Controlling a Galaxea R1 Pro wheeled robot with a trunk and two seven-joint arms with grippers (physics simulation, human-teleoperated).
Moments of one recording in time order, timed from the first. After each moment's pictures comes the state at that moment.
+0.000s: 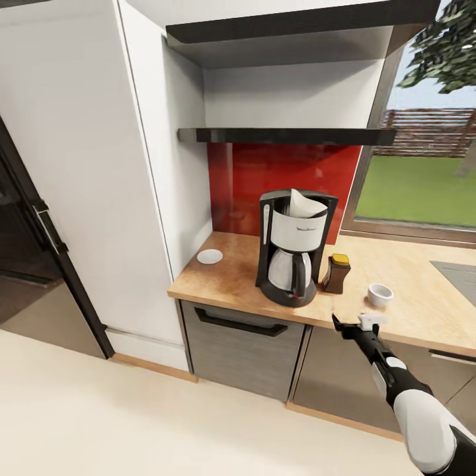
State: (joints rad) left arm -0.13 0.07 0.00 -0.33 -0.08 -0.30 0.00; right arm -0.80 -0.14 -0.76 -0.34 0.56 -0.44 0.36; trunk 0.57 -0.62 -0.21
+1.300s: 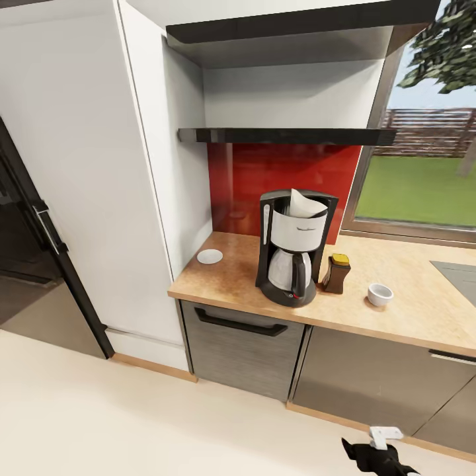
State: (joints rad) left arm -0.12 0.07 0.00 -0.31 -0.08 -0.30 0.00; right arm -0.44 -0.13 -0.89 -0.26 0.75 -0.20 0.35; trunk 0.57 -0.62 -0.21
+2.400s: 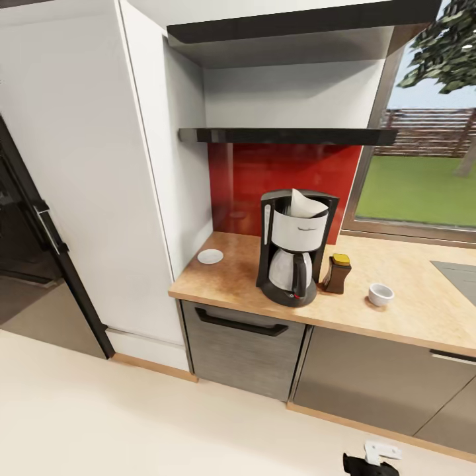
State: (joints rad) left arm -0.12 0.06 0.01 -0.31 -0.07 -0.30 0.00; right arm -0.44 -0.06 -0.89 -0.16 0.75 -0.20 -0.06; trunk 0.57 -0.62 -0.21
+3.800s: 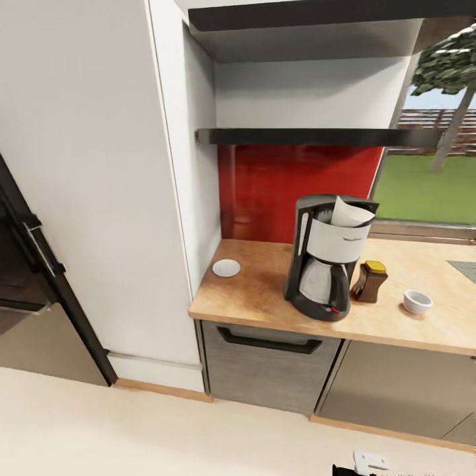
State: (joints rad) left arm -0.12 0.06 0.01 -0.31 -0.07 -0.30 0.00; right arm -0.44 -0.04 -0.89 -0.08 0.75 -0.20 -0.08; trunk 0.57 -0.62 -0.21
